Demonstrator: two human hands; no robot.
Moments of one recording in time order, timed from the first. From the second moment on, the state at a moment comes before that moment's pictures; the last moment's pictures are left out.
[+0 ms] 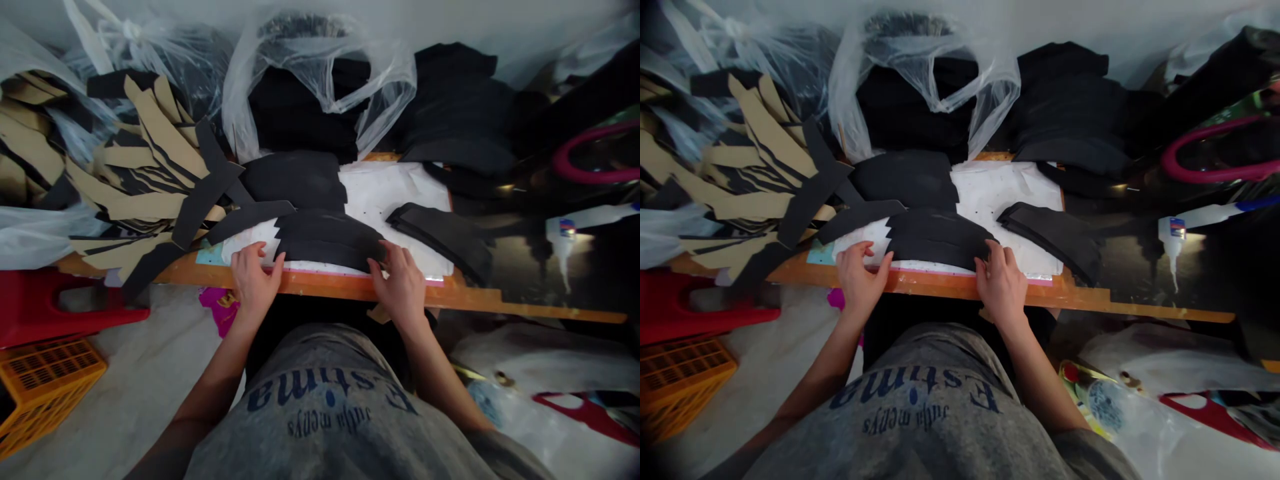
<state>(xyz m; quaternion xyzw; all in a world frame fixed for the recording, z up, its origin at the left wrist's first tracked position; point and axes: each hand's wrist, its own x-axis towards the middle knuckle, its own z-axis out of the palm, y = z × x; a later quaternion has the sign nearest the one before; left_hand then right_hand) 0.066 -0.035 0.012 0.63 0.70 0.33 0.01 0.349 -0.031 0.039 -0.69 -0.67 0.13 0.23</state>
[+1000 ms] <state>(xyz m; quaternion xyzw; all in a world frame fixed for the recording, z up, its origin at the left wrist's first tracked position) 0.054 -0.026 0.006 0.64 0.61 0.40 0.24 0.375 -0.026 0.025 -0.59 -0.60 0.40 0.36</state>
